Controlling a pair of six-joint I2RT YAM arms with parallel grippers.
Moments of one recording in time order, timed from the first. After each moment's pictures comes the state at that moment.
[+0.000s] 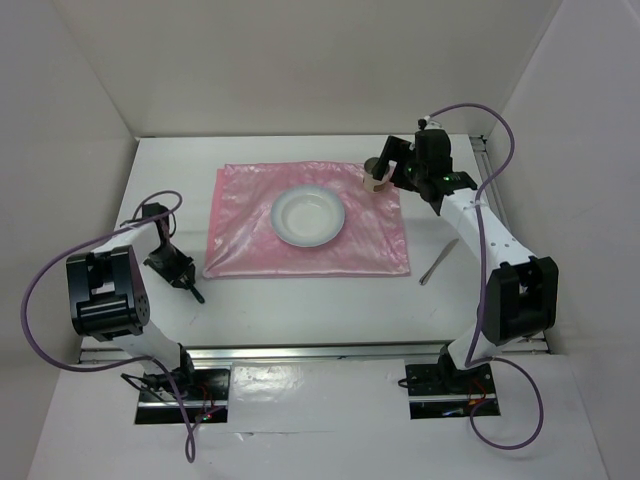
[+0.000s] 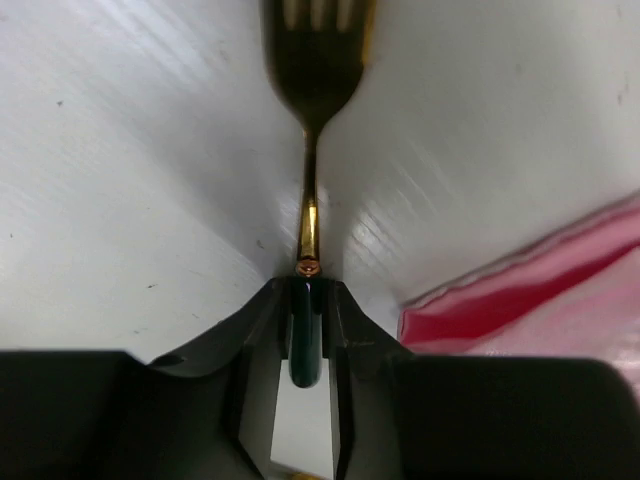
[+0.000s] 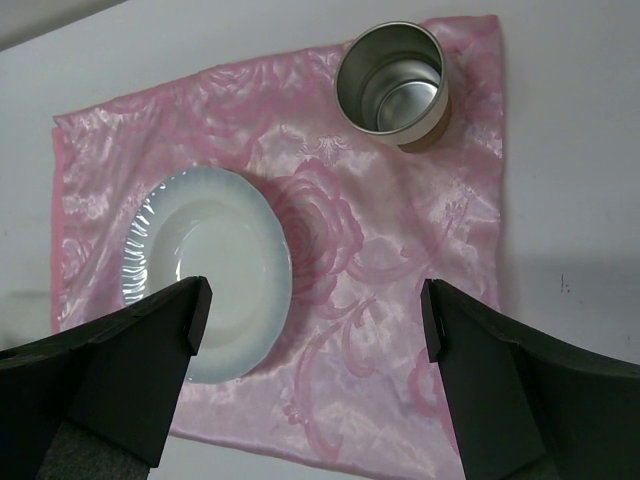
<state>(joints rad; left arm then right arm) 0.25 1.63 0.93 -0.74 -0.05 -0.69 0.22 1.55 1.33 -0.32 -0.02 0.47</state>
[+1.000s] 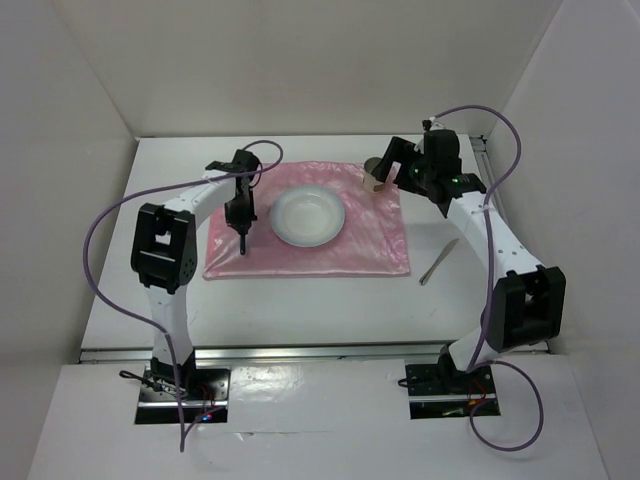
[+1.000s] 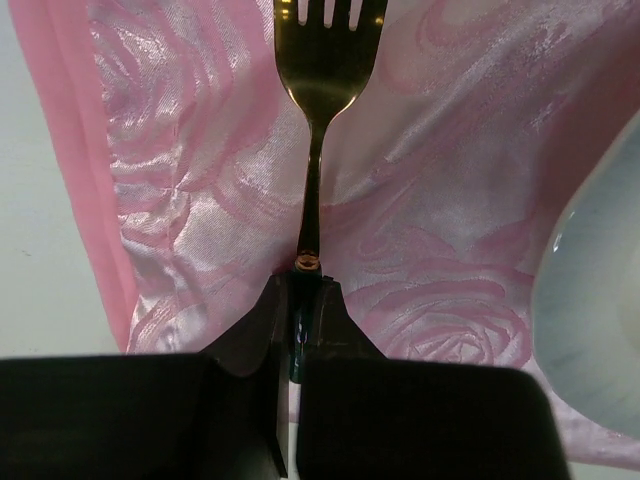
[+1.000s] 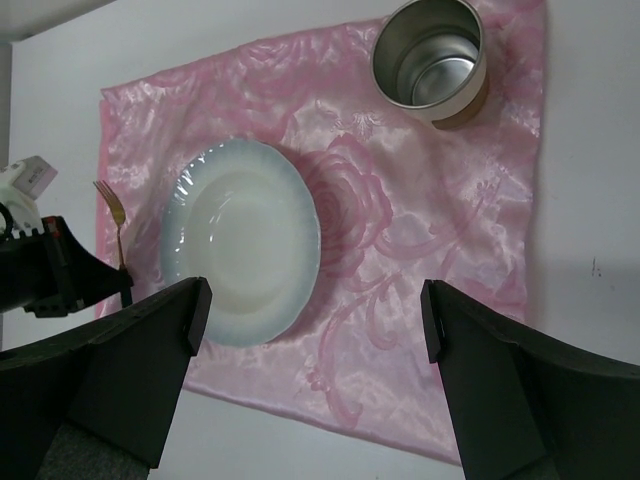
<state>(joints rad) -0.23 2.03 1.60 -0.87 -0.17 -0.39 0.19 1.51 1.32 -0.35 -0.14 0.49</state>
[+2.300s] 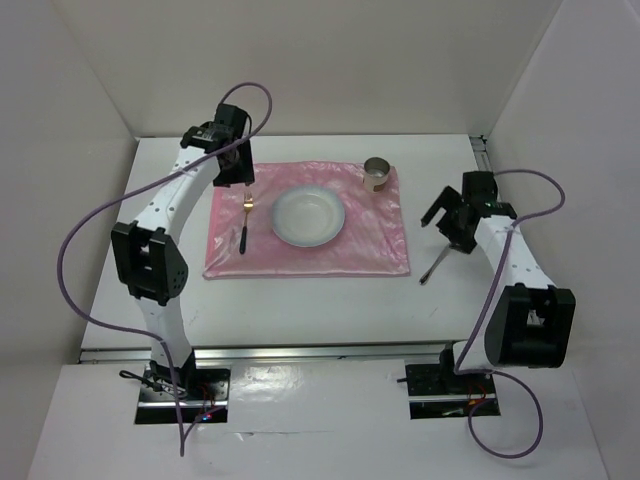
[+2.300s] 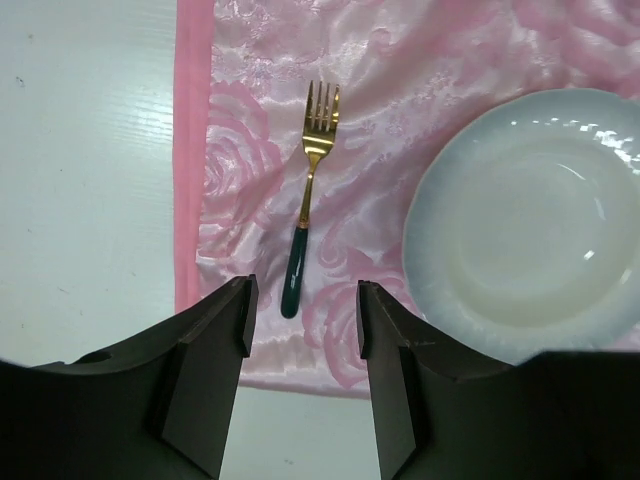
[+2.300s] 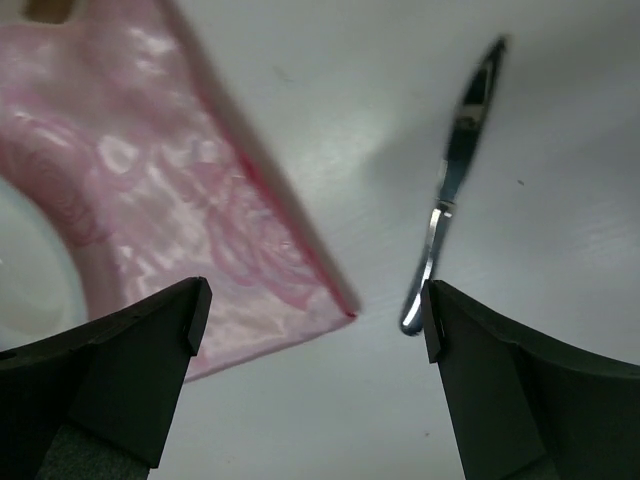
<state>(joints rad) -0.25 1.96 1.94 -1.01 -0.24 -0.37 -0.03 1.39 1.10 -0.62 0.01 0.58</state>
